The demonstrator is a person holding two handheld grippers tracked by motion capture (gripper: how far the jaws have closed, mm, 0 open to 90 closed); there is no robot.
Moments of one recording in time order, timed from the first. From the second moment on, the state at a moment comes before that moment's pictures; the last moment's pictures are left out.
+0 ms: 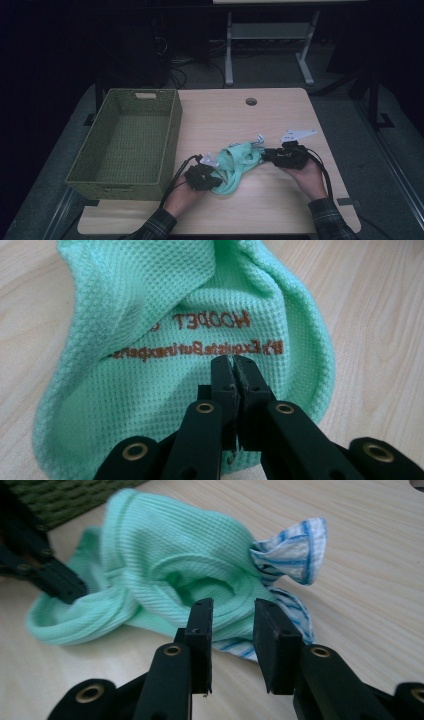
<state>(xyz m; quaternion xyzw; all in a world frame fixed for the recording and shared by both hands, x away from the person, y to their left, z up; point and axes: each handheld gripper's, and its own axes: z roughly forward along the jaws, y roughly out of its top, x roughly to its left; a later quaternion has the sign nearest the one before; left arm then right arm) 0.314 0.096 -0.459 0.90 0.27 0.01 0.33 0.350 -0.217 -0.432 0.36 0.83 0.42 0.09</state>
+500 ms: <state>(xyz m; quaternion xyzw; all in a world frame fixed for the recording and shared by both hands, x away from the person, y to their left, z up) 0.313 0.094 -0.459 0.91 0.27 0.01 0.33 0.384 -0.198 -0.470 0.37 0.85 0.37 0.08</state>
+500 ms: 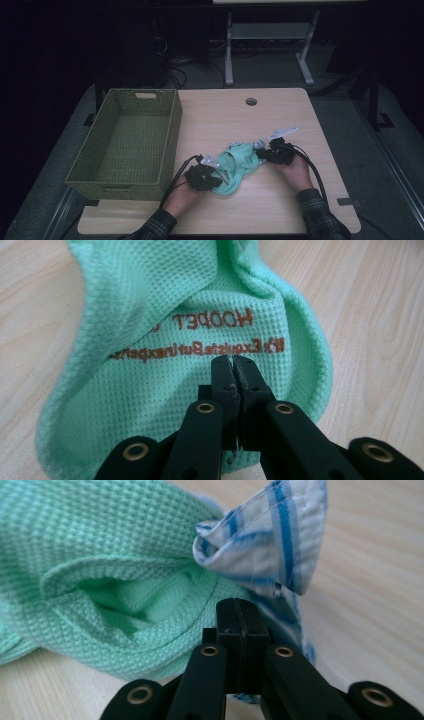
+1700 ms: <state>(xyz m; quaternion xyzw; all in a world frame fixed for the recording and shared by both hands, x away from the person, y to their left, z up) 0.323 0.100 -0.453 0.90 0.28 0.07 0.32 0.372 -0.254 -0.414 0.38 0.83 0.38 0.14</state>
